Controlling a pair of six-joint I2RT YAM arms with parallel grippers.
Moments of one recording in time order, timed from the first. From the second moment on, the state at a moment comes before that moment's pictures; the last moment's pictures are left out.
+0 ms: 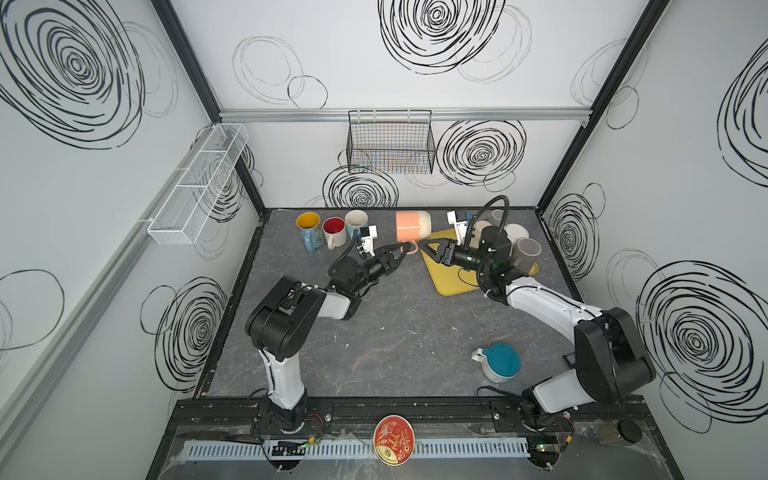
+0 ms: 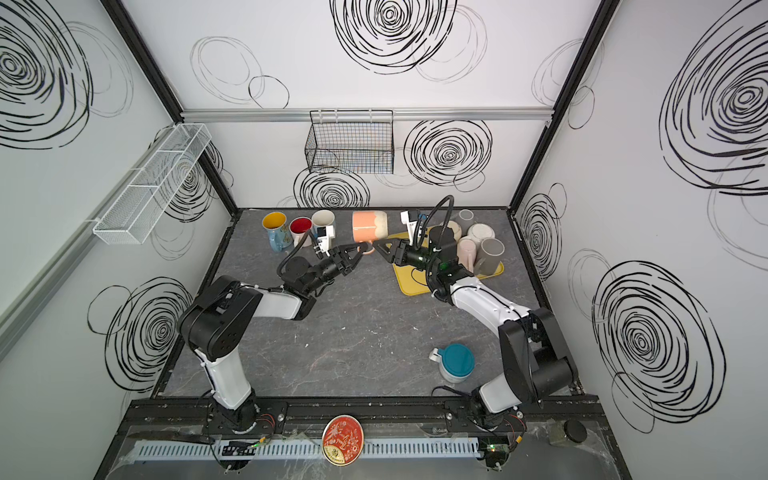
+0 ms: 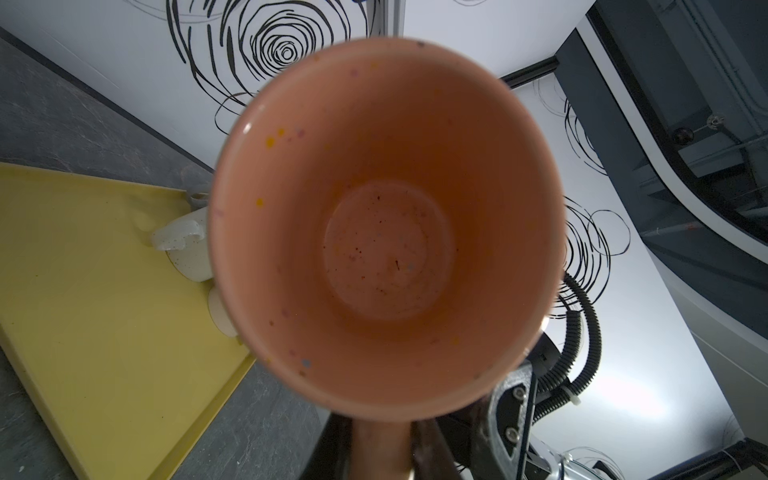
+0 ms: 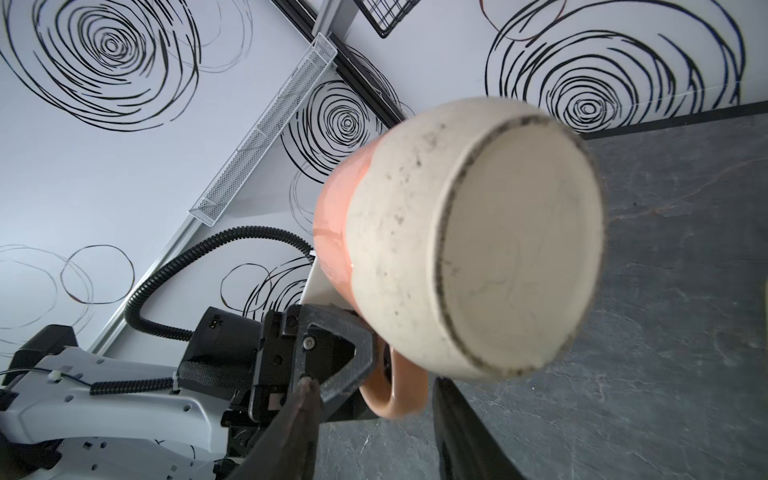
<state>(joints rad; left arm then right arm) -0.44 1.85 0.77 1.36 0.54 -1.35 0.42 1.49 0.91 0.45 -0.68 0.69</state>
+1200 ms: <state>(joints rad) -0.45 1.69 0.82 0.31 0.29 -0.78 0.41 1.56 1.05 -0.07 -0.41 0.56</state>
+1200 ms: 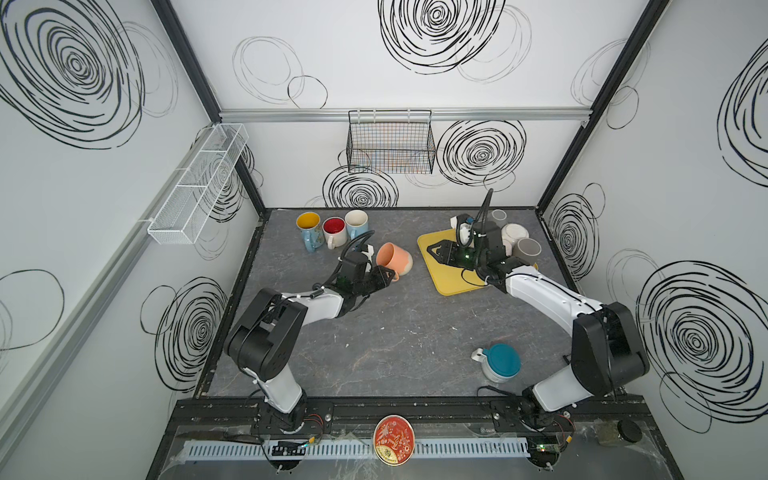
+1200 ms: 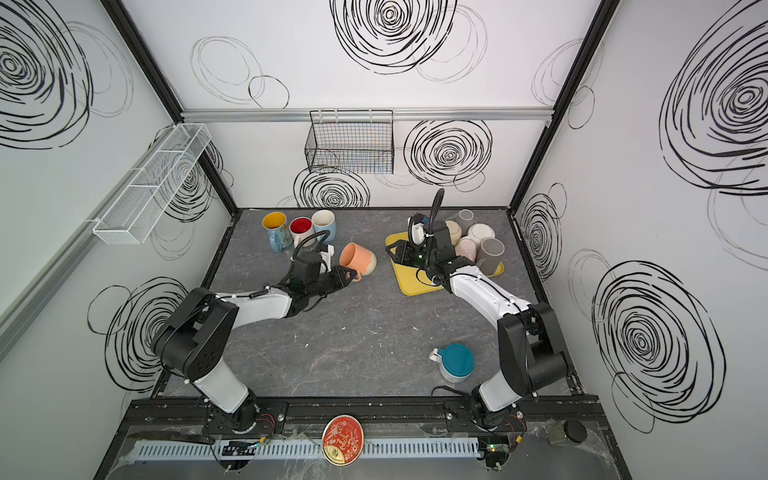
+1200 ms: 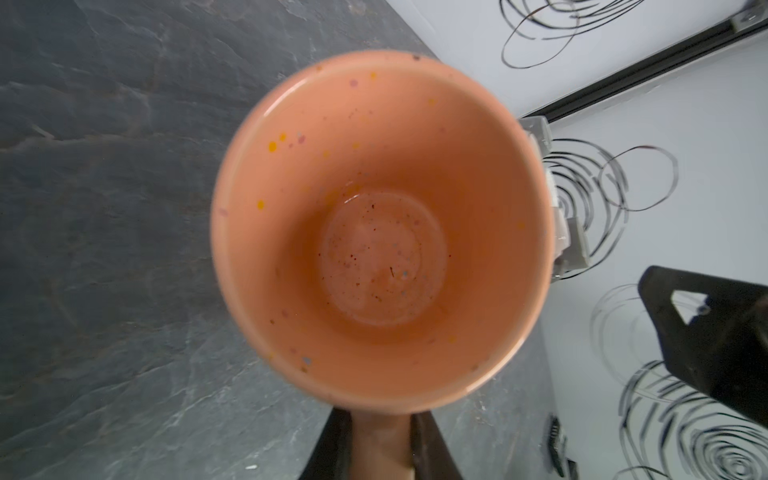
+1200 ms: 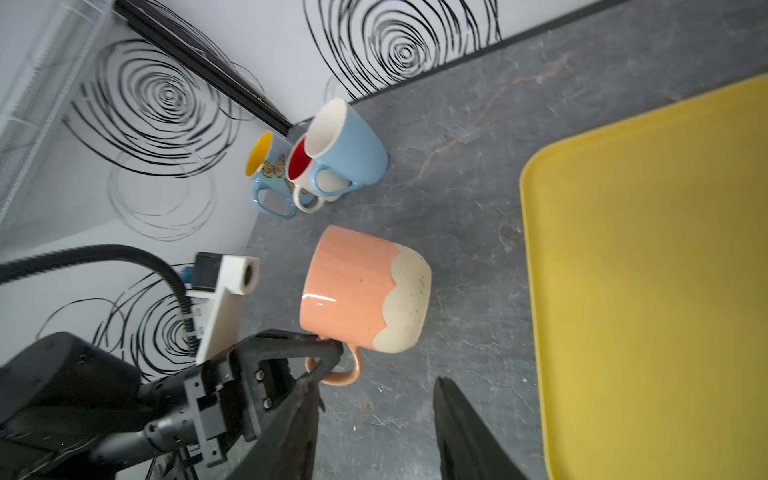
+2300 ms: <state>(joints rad) -0.47 2.16 1.65 -0.28 -0.26 -0.28 0.38 1.62 1.10 -0.24 -0.33 0.50</state>
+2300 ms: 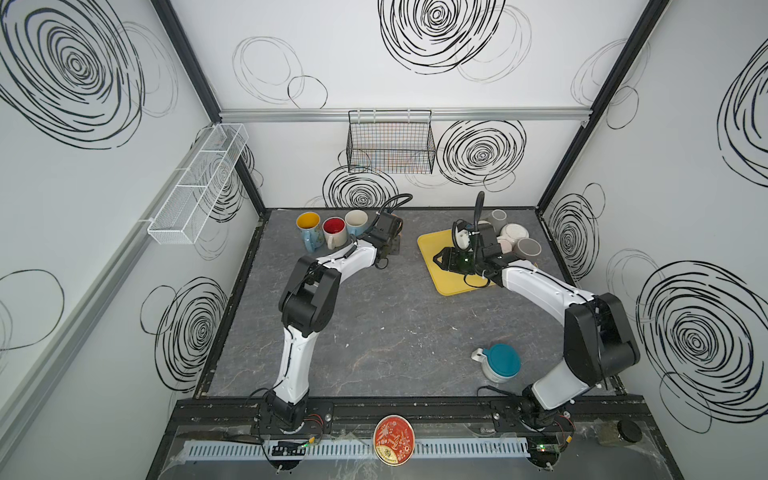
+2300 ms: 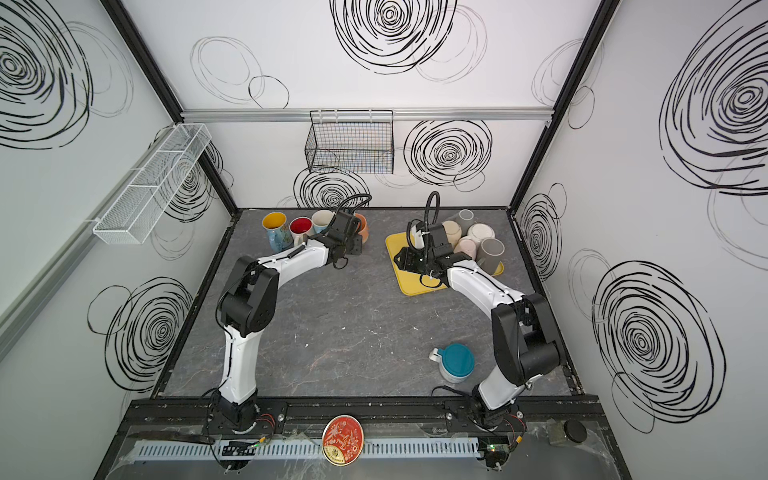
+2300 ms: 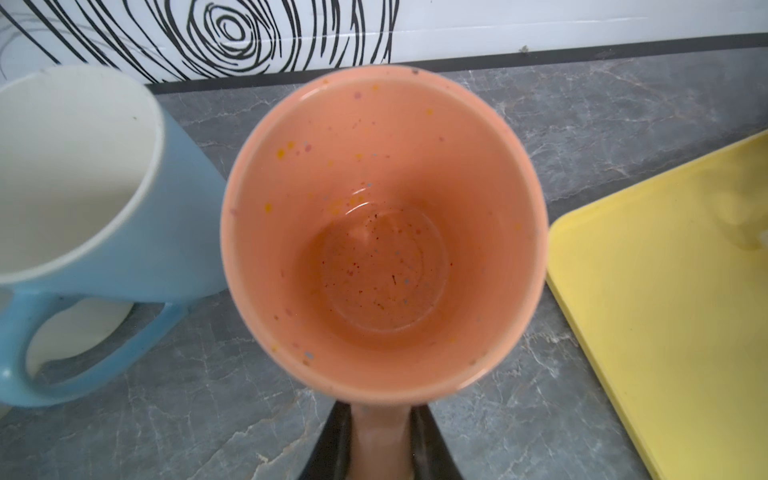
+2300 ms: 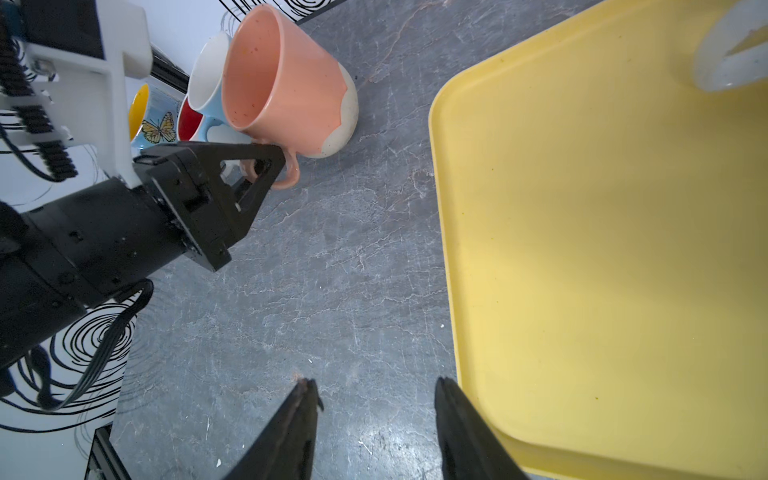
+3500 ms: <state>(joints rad) -0.42 2.32 1.89 -0.36 -0.36 -0.22 0.33 1.61 1.10 -0.34 -0.25 0.45</state>
